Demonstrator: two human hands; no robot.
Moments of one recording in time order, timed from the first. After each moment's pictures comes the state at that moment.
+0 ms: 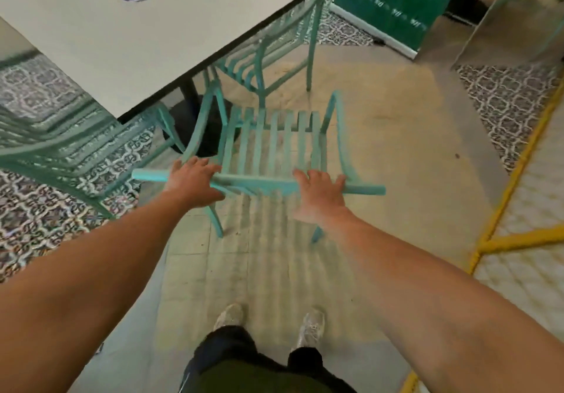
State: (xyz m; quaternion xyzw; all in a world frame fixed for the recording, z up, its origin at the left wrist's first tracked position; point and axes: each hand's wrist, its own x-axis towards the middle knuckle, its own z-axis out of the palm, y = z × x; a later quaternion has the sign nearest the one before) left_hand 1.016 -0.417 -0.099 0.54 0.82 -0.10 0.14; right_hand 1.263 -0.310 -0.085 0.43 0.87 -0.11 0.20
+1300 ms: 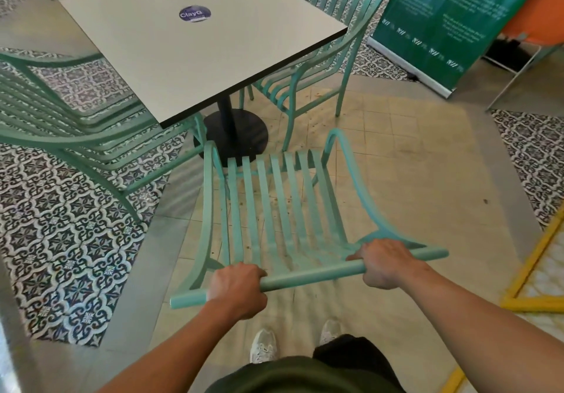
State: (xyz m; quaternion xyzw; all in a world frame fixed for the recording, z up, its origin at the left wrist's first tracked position) left_hand 1.167 -0.509 -0.098 0.47 0.84 -0.07 0.25; right_hand 1.349 -0.293 -0.072 0.28 0.88 -0.09 0.37
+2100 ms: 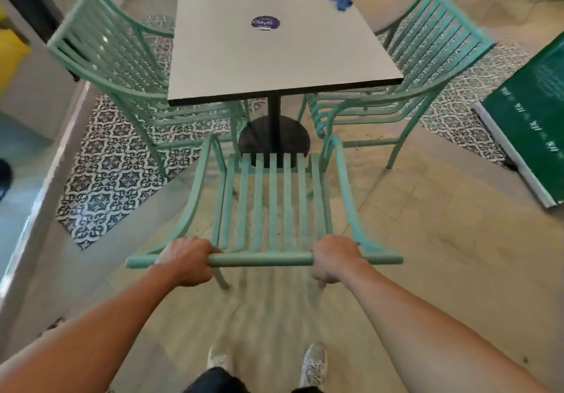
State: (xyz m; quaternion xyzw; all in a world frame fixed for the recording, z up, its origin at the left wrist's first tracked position) left_hand 1.251 -0.323 -0.071 0.25 0.93 -0.07 0.27; right_hand 1.336 -0.059 -0.067 0.04 0.95 -0.03 0.31
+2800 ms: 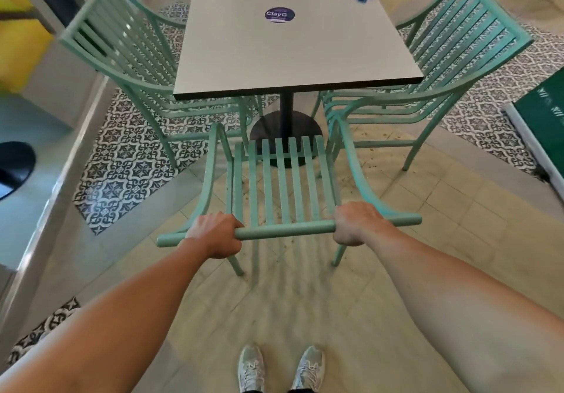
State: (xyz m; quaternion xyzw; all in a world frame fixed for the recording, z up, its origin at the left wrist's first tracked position) left_hand 1.216 -0.254 -0.086 0.22 0.94 -0.01 0.26; right_hand 1.269 0.027 -0.081 0.02 0.96 0.00 0.28
